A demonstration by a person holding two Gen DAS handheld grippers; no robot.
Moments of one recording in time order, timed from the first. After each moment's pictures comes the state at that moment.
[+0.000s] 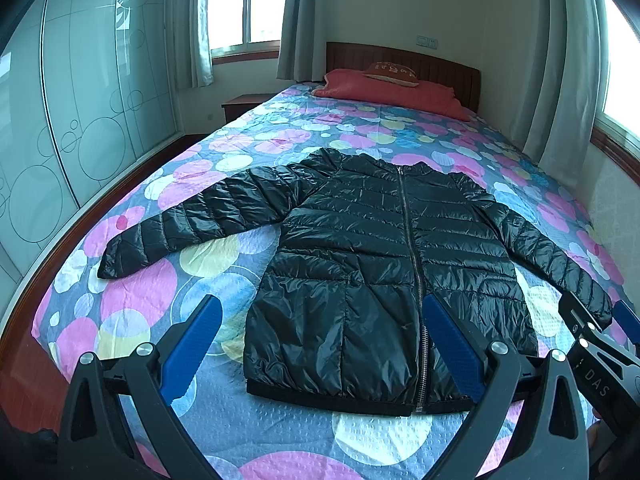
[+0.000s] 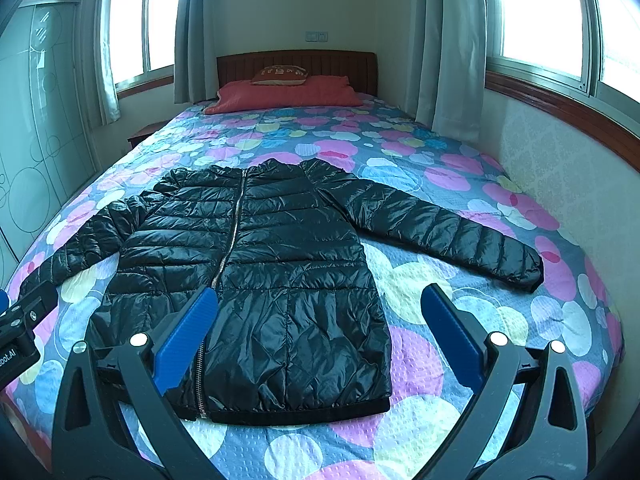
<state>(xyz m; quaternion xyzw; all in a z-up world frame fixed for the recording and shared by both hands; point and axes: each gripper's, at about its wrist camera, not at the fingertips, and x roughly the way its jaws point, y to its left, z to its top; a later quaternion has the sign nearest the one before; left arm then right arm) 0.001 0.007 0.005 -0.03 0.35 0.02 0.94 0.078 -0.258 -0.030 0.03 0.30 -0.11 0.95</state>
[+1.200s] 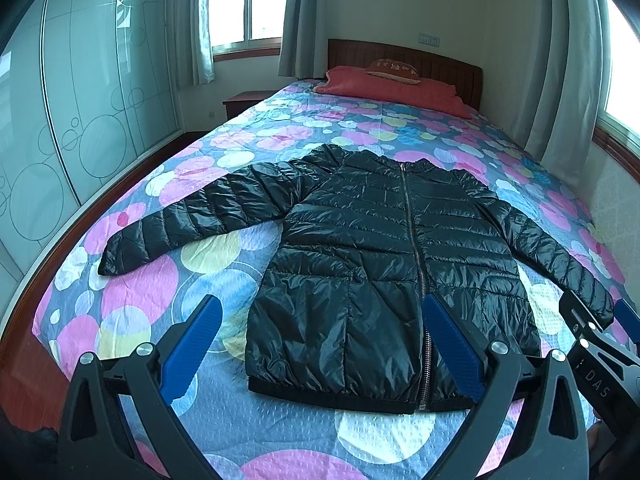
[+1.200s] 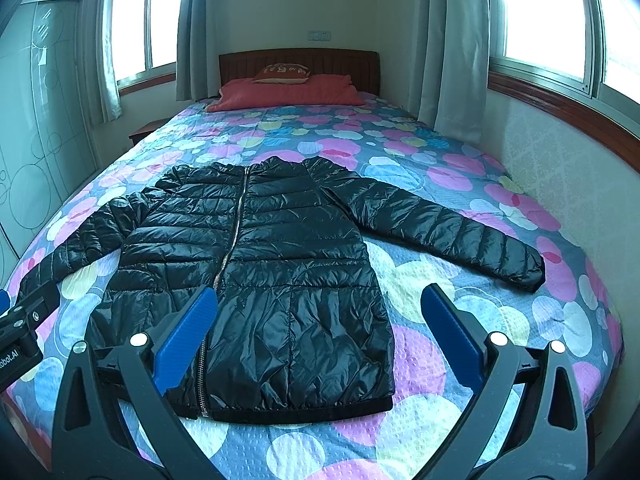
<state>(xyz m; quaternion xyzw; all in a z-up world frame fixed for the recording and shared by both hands) 0.000 0.007 0.004 -0.03 0.35 0.02 0.94 0.081 -0.252 -0.032 0.03 0.30 -0.11 0.95</state>
